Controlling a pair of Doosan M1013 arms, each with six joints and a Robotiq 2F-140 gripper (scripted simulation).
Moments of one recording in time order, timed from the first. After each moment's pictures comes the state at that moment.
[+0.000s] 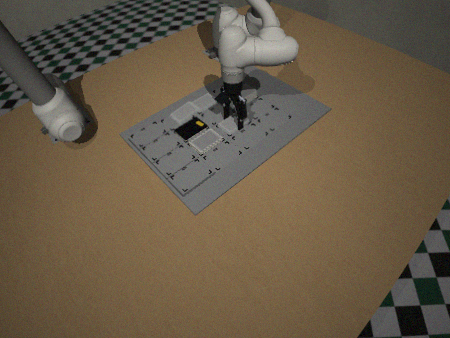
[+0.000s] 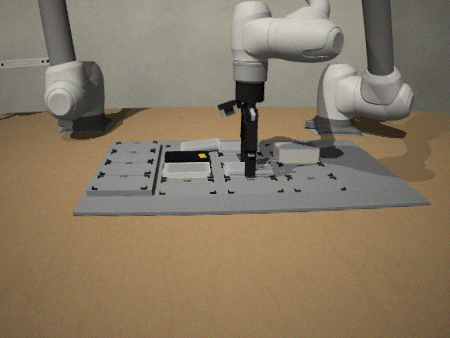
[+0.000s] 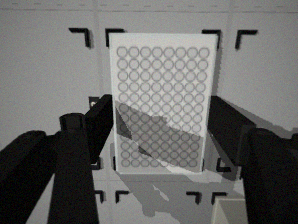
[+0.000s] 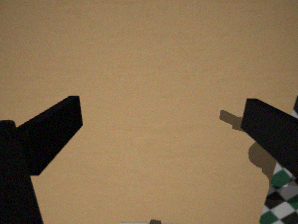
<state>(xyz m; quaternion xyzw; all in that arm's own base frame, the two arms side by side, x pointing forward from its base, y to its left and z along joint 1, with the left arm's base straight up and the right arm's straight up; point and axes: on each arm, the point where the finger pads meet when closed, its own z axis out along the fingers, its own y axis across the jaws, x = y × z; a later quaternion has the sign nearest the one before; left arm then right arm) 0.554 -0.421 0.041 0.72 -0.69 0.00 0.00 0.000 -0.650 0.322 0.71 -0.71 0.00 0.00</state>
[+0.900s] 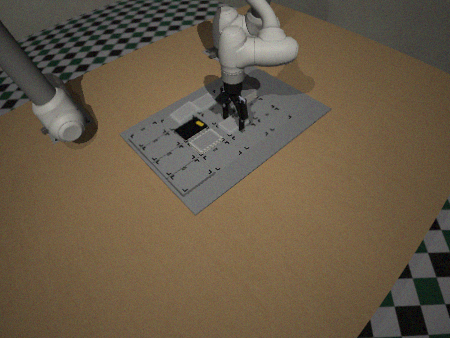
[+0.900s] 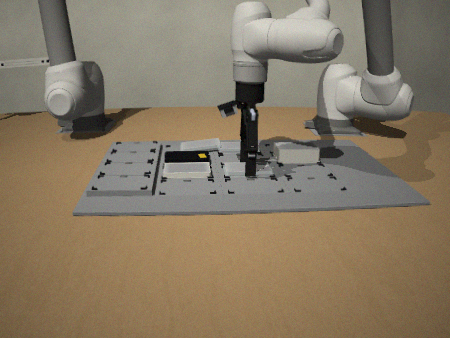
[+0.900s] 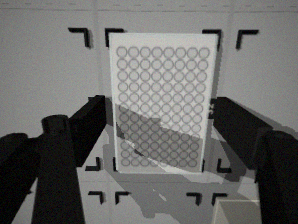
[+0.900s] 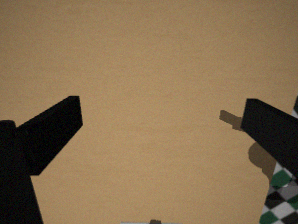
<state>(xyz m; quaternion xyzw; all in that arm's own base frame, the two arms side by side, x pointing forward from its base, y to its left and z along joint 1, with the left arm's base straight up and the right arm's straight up) 0.554 -0.421 0.040 0.72 -0.69 0.00 0.00 0.000 -0.650 0.322 0.71 -0.71 0.00 0.00</state>
